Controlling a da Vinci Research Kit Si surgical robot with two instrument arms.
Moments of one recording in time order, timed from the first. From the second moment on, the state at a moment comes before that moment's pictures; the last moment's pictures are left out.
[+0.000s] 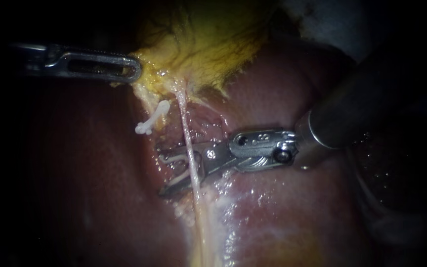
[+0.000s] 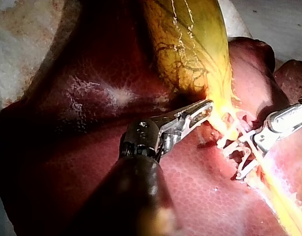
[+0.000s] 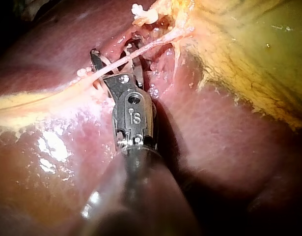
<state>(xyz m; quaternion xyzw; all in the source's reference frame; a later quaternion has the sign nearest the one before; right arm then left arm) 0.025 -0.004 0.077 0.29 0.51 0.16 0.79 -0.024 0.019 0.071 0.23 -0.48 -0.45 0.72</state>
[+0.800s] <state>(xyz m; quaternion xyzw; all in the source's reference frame) 0.018 0.001 0.075 0.29 0.51 0.18 0.79 -0.023 0.019 0.071 0.23 -0.48 -0.45 0.72</state>
